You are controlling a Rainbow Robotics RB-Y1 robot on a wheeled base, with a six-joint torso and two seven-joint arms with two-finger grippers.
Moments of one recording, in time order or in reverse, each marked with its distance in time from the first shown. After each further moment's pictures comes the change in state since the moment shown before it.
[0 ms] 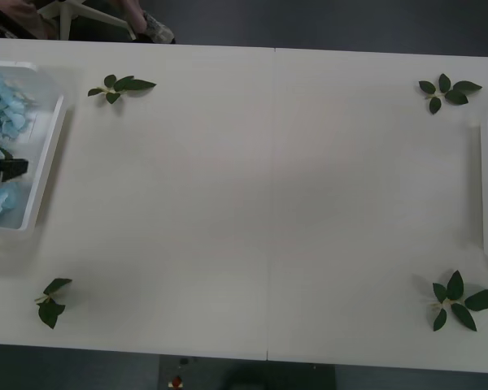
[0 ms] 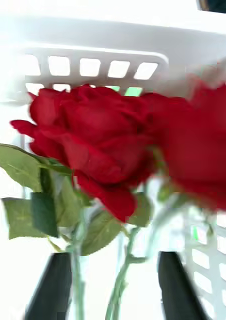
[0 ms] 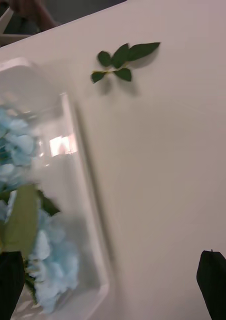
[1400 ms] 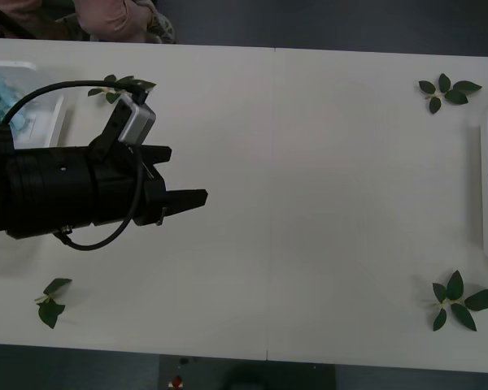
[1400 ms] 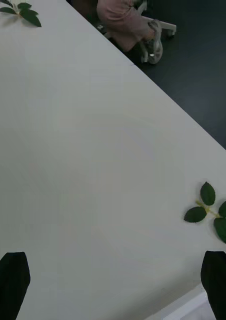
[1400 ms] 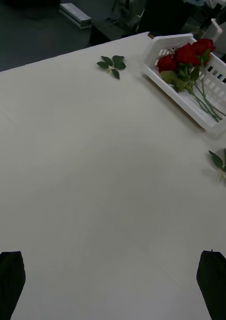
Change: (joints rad) right arm 0.007 0.000 -0.117 -0.486 -0.725 0.616 0.798; left arm -0.242 -0.167 -0.393 -0.065 0.447 -0.174 -0.336
